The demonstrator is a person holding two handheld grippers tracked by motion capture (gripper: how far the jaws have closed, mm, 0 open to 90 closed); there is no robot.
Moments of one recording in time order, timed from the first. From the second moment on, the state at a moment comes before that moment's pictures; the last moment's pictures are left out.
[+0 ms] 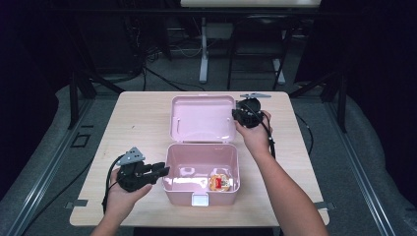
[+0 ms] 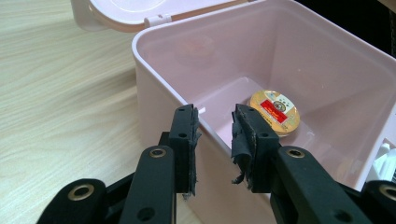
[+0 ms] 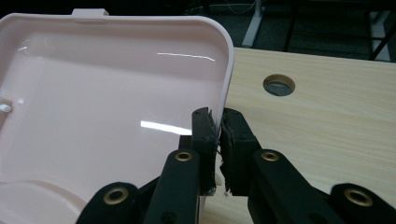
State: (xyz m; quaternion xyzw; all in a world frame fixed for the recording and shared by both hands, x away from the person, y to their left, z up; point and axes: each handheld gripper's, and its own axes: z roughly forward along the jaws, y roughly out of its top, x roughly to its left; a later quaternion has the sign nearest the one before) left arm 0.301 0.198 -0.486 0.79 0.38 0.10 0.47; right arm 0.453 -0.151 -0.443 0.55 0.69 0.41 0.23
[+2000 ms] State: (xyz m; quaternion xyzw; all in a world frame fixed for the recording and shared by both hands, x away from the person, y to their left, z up) left arm 0.303 0.197 -0.485 0.79 0.39 0.10 0.47; right arm 0.383 -0.157 -0.411 0.47 0.68 0.48 0.30
